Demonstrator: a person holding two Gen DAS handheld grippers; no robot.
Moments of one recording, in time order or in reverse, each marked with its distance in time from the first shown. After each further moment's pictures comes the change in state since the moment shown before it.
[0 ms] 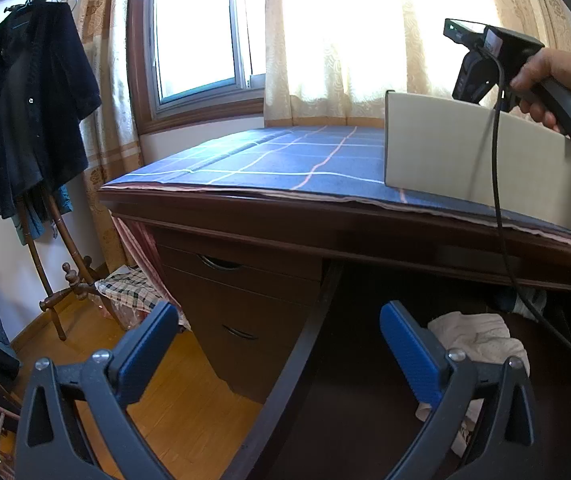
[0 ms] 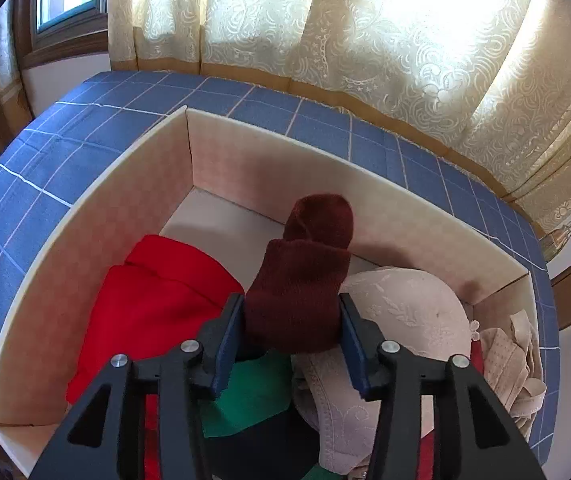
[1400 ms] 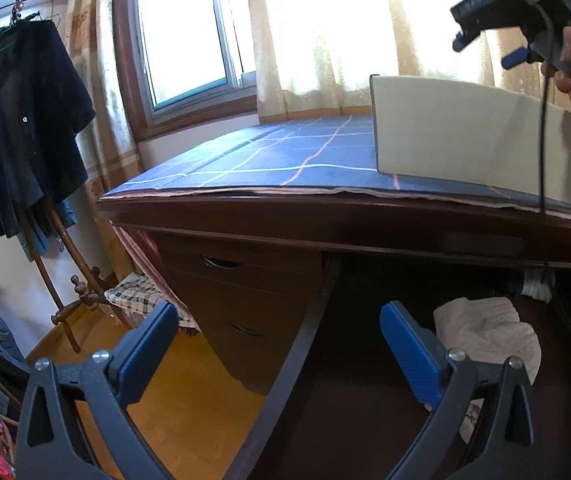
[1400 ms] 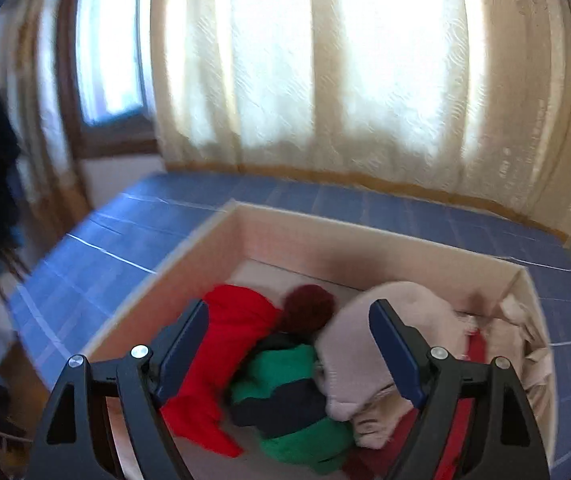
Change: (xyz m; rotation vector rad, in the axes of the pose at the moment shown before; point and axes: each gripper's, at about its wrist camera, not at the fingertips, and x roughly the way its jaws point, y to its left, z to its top) left arm -0.003 -0.008 -0.002 0.078 0.015 0.023; right arm -0.080 -0.024 -0.053 0.118 -0.389 0.258
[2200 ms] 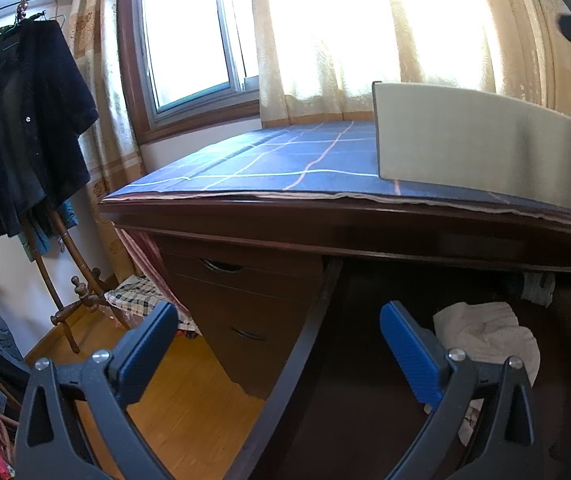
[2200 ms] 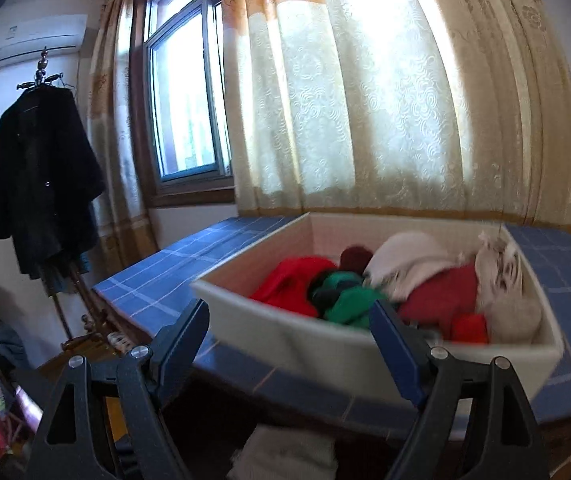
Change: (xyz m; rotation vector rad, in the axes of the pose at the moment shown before) left arm -0.001 0.004 0.001 -0.013 -0.015 0.002; right arm -0.138 0.013 -0.140 0.006 -0.272 0.165
